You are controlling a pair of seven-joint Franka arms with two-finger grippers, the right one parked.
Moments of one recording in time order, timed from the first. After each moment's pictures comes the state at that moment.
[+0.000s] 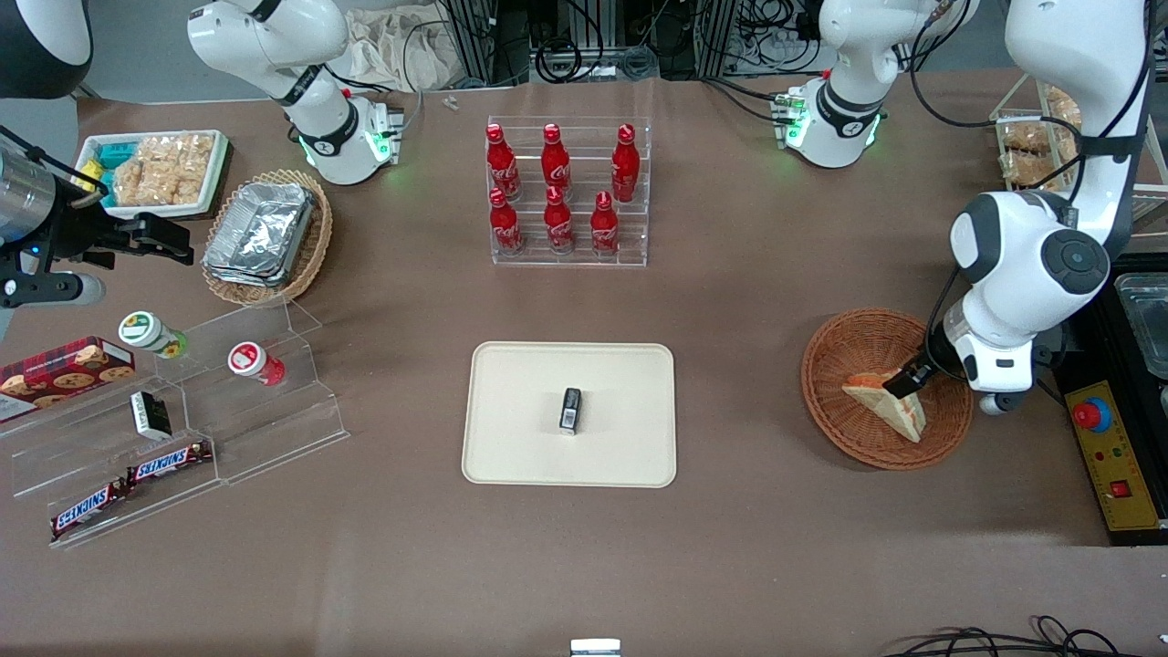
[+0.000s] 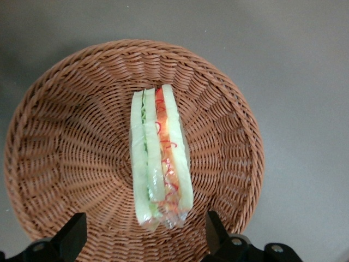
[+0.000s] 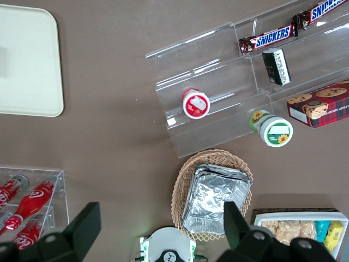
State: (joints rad) arm 0.19 0.22 -0.21 -2.15 0.02 2.46 -0.79
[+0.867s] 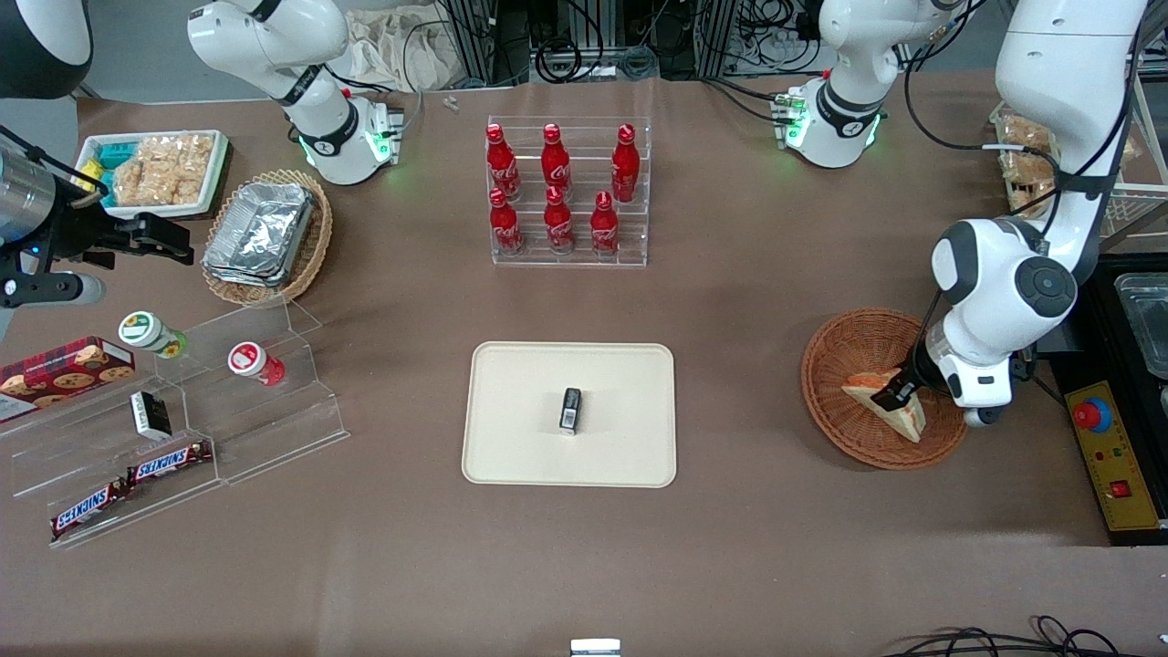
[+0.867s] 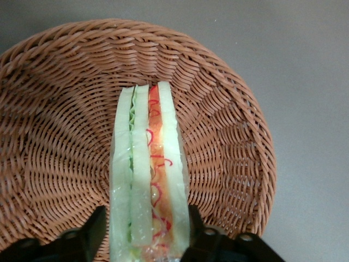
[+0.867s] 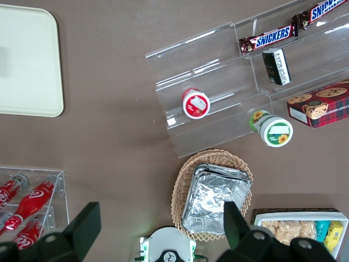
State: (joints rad) arm 0.19 0.32 -0.21 -2.14 0.02 2.56 -0.85
